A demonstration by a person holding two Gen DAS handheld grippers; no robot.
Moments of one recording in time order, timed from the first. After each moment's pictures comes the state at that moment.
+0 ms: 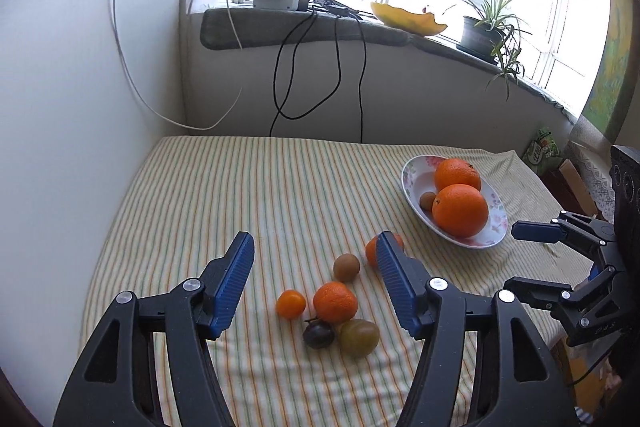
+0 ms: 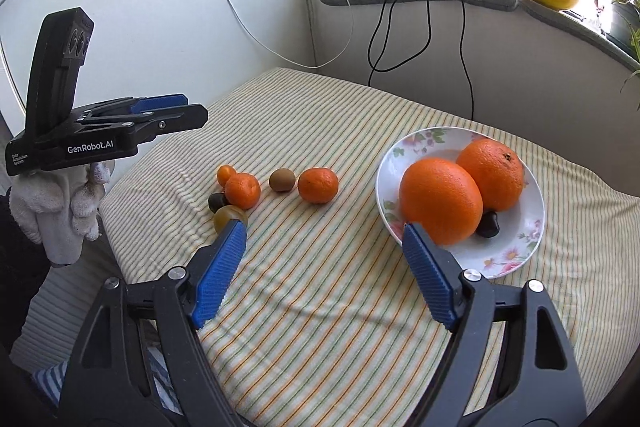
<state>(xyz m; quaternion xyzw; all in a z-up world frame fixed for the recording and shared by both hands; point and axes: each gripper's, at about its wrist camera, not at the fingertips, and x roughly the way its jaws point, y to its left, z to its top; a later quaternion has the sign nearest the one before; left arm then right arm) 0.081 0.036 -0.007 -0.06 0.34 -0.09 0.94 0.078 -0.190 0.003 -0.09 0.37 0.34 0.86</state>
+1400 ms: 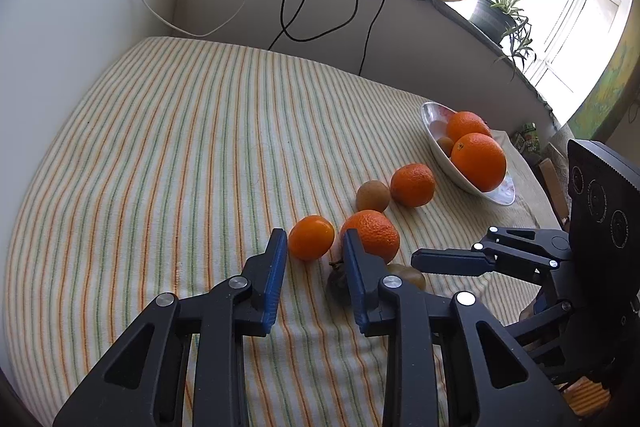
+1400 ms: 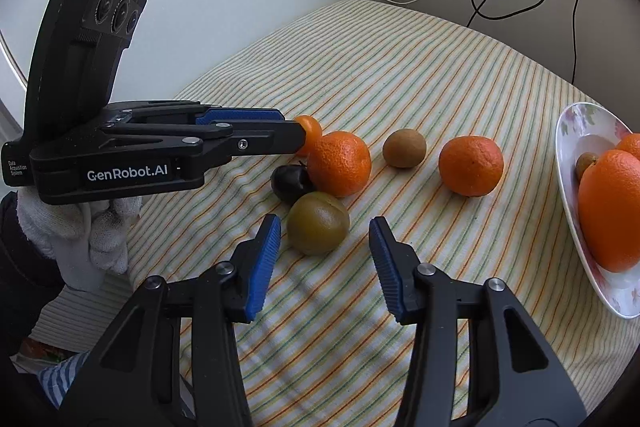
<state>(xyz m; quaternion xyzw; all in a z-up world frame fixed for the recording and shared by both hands) 0.095 0.066 -0.079 -0.14 0.41 -0.14 0.89 0.098 -0.078 -0.071 -0.12 0.44 0.41 0.79</state>
